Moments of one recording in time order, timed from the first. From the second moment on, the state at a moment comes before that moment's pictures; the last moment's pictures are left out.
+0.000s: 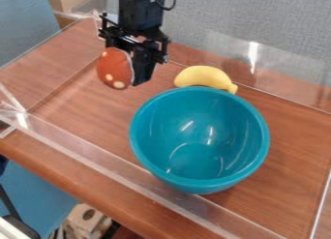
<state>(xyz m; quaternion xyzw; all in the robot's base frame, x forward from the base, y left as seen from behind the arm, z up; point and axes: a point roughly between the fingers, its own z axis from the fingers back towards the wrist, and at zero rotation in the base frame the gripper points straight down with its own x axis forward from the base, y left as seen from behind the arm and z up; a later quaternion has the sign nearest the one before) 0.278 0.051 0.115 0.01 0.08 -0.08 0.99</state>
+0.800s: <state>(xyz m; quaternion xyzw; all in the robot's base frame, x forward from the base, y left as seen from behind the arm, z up) 0.279 0.038 0.113 0.00 0.07 -0.07 1.00</state>
